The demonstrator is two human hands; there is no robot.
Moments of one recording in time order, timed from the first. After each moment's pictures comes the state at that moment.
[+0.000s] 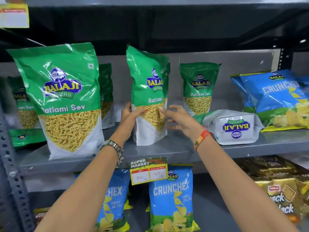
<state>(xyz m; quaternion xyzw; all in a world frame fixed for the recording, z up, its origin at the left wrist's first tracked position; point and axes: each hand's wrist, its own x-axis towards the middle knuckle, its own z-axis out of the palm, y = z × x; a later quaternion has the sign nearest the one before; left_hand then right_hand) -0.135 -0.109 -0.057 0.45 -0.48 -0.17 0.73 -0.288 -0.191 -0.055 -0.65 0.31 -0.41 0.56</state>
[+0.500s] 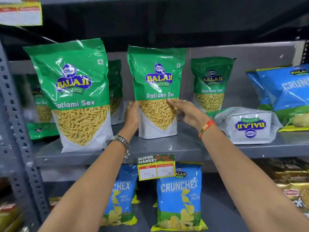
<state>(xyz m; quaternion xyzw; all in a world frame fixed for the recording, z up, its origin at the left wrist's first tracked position) -0.113 -0.122 -0.057 0.55 -0.38 -0.11 0.73 -0.276 -0.221 -0.047 -0.68 0.25 -0.36 0.59</state>
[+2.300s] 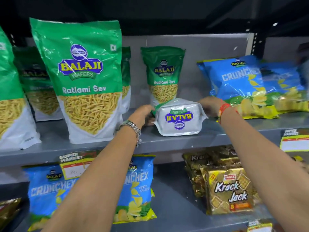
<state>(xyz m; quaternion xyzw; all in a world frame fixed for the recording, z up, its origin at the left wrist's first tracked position) -0.310 -0.223 -0.063 0.67 -0.36 -0.37 0.52 -0.502 -0.326 -0.052 -0.67 0.48 -0.34 0.45</state>
